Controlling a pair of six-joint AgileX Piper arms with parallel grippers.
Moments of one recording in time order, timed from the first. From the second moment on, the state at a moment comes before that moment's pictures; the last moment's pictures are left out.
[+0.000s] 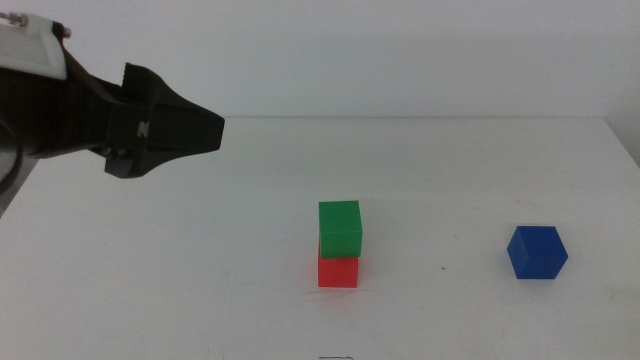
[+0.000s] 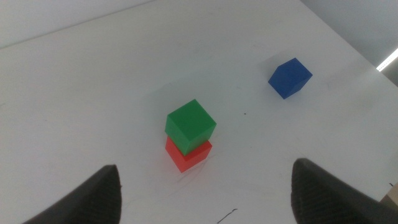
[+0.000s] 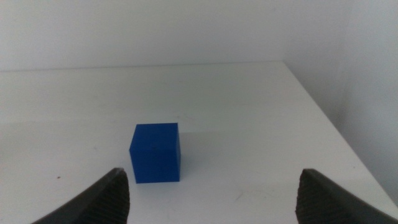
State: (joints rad) left arm -0.27 1.00 -1.16 -0.53 0.95 0.39; right arm -0.06 -0.01 0.03 0.05 0.25 -0.03
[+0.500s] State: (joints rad) left arm -0.27 1.00 -1.16 -0.53 0.95 0.39; right arm -0.04 0.30 -0.55 0.05 0.70 -0.03
